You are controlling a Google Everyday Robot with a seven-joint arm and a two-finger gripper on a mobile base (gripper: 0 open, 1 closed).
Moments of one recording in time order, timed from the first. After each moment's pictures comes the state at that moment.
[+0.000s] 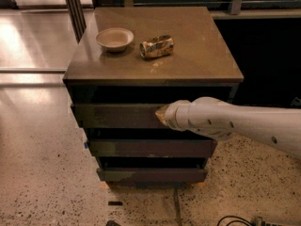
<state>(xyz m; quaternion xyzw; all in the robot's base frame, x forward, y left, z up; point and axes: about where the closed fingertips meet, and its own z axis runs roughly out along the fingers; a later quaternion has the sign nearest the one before) 0.630 -0.049 0.677 -0.36 0.82 0.08 0.43</state>
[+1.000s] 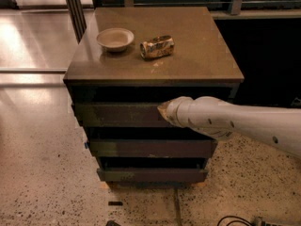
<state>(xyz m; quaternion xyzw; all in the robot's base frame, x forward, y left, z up) 0.645 -0.059 0.690 -0.34 0.82 0.06 0.46</state>
